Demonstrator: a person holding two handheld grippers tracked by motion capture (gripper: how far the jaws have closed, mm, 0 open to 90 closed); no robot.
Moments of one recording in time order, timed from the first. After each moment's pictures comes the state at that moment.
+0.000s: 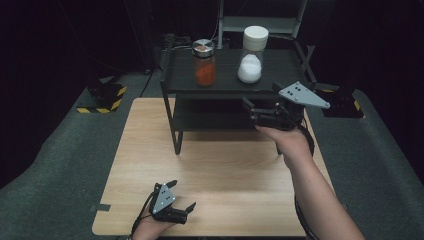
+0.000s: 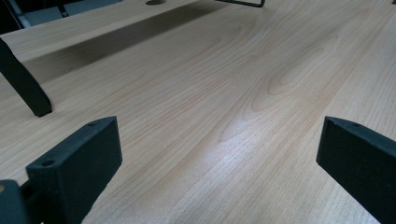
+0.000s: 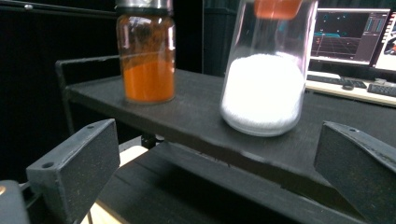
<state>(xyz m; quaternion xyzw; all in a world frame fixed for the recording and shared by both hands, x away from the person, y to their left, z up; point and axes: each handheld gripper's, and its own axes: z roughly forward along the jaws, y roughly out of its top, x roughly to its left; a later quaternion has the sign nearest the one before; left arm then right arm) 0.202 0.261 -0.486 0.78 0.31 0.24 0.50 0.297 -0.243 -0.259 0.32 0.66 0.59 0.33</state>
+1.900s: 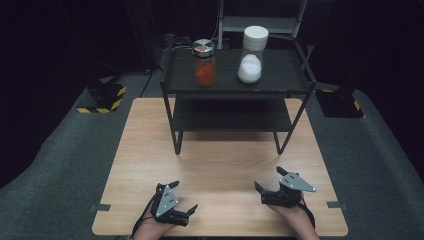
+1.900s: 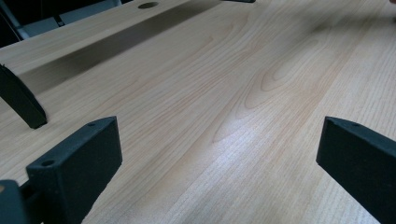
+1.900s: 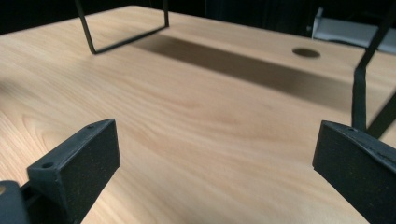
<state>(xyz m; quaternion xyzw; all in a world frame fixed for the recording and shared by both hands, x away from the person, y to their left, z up) 0.200 0.255 -0.486 0.79 0.28 0.25 0.49 0.232 -0.307 -0.465 0.37 0.74 0.50 0.27</state>
